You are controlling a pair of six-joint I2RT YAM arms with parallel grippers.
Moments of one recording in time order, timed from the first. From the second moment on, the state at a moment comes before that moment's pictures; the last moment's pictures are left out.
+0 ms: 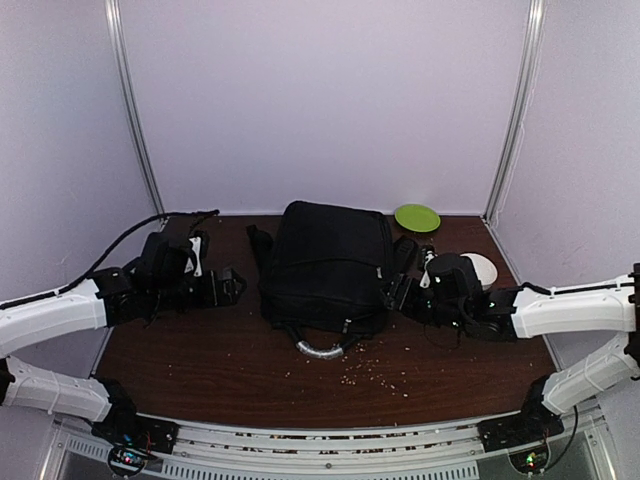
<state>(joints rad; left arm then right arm) -0.70 1.09 0.73 -0.28 -0.16 -0.61 0.86 1.29 0.64 0.14 0.21 0.95</state>
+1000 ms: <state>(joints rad) -0.77 0.92 0.52 -0.29 -0.27 -0.80 0.99 1.54 0.80 0.23 0.17 1.09</state>
